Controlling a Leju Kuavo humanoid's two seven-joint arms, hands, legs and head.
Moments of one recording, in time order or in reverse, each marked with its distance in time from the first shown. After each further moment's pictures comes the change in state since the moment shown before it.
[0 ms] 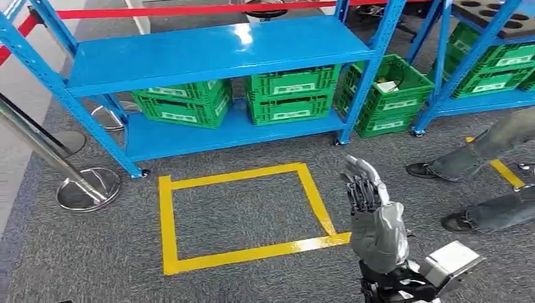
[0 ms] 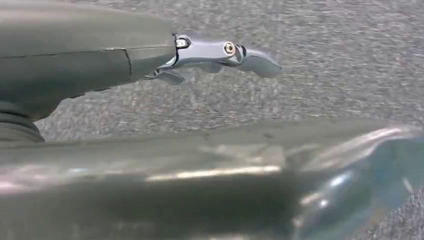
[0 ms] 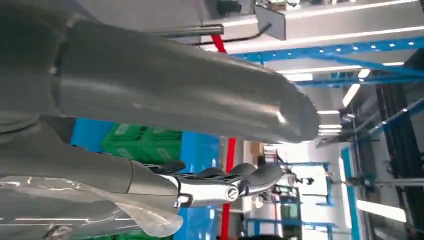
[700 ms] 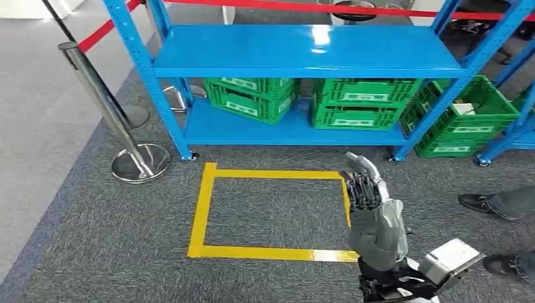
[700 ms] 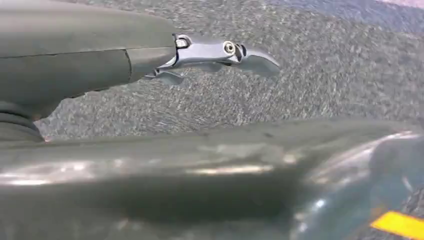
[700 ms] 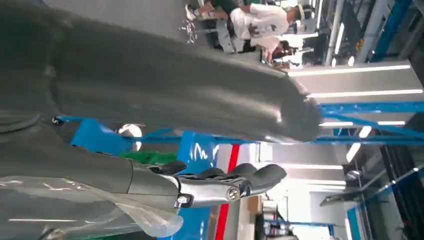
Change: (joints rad) left arm -0.001 -0.003 0.015 -0.013 -0.004 -0.003 0.004; right arm -0.007 0.000 0.000 -0.002 -0.004 0.004 0.000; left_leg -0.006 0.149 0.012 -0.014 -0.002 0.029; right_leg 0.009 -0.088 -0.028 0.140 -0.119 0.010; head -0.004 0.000
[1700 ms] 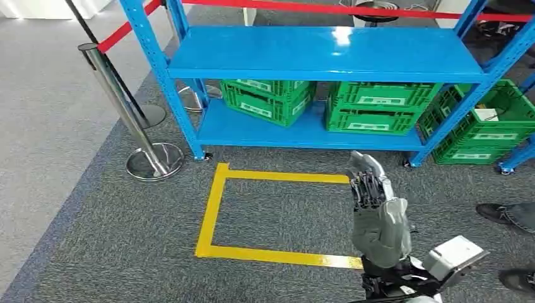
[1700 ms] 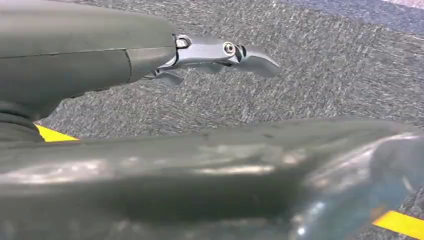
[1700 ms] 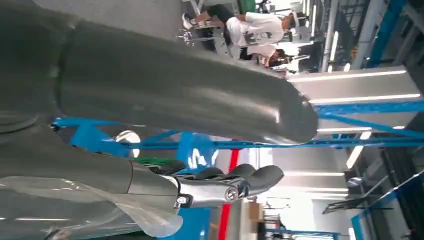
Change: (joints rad) left arm -0.001 -0.003 0.014 -0.002 -0.017 -0.019 -0.012; right arm -0.012 0.000 -0.001 0.000 -0.009 -0.012 -0.002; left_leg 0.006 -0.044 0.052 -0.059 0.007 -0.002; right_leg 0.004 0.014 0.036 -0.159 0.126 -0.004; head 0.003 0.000
